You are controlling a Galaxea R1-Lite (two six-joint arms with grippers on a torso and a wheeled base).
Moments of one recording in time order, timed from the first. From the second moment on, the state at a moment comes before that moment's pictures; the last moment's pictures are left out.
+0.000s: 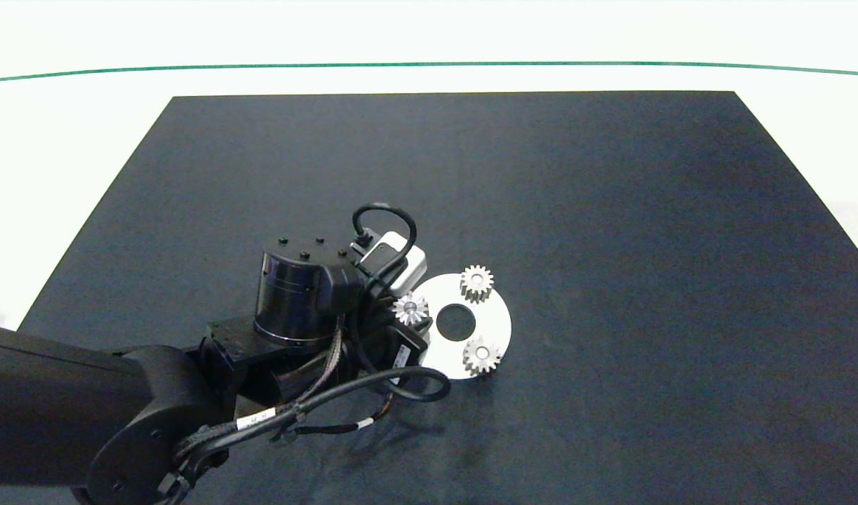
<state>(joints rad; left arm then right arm) -0.75 1.73 -0.82 -0.56 0.22 0.24 0.61 0.16 -0.42 0.49 -0.47 0.01</state>
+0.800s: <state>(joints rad) -0.75 1.73 -0.83 -0.56 0.23 0.24 0.61 0.16 -0.43 0.49 -0.47 0.01</state>
